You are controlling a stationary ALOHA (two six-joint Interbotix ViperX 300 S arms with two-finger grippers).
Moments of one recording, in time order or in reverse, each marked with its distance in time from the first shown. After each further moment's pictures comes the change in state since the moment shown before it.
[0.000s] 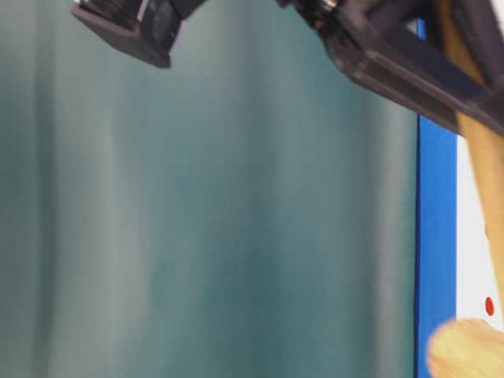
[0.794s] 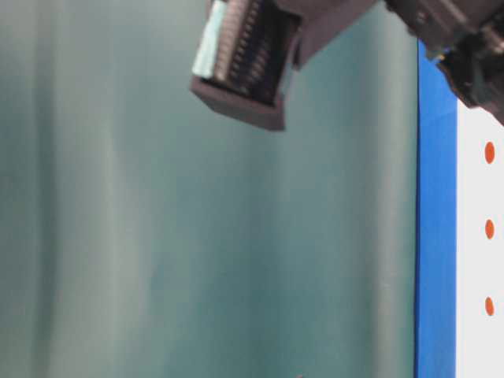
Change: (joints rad) left arm 0.000 -0.003 0.000 -0.002 -0.031 0.041; right arm 0.077 0.233 -0.138 0.080 -0.029 0.009
